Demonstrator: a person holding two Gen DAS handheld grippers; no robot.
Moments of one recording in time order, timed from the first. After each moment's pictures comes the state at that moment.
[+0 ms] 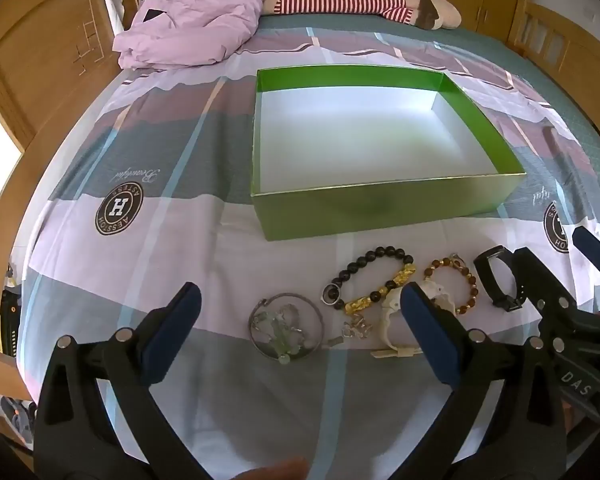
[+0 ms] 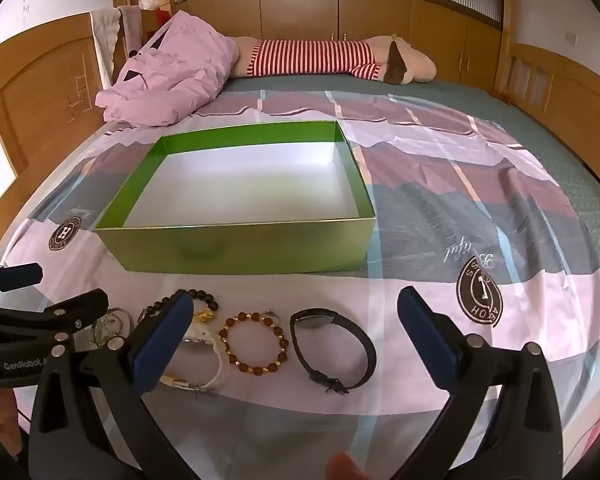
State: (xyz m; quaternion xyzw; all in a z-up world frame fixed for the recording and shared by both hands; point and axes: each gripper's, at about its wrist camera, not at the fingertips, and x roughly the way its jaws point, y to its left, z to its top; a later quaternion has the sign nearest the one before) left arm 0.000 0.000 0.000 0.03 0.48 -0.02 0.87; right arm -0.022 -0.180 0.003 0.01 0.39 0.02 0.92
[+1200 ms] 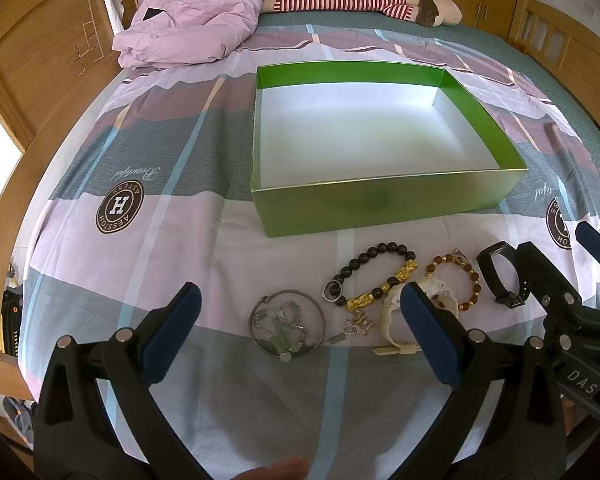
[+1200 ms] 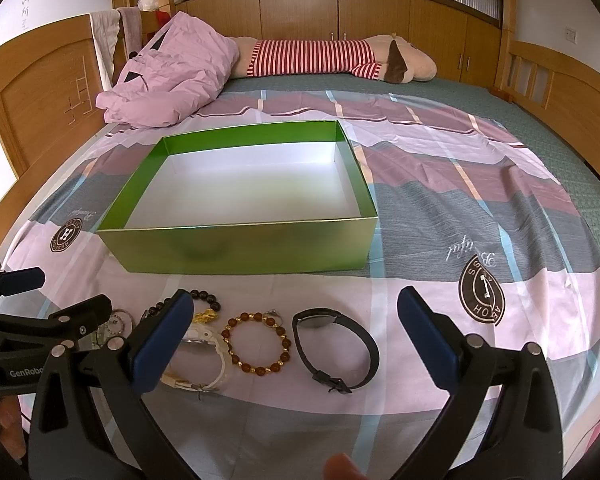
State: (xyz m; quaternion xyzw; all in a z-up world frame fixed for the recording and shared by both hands) left arm 0.000 0.002 -0.002 0.04 0.49 -0.02 0.87; right arm -0.020 -0.177 0.000 0.02 0.39 0.02 0.92
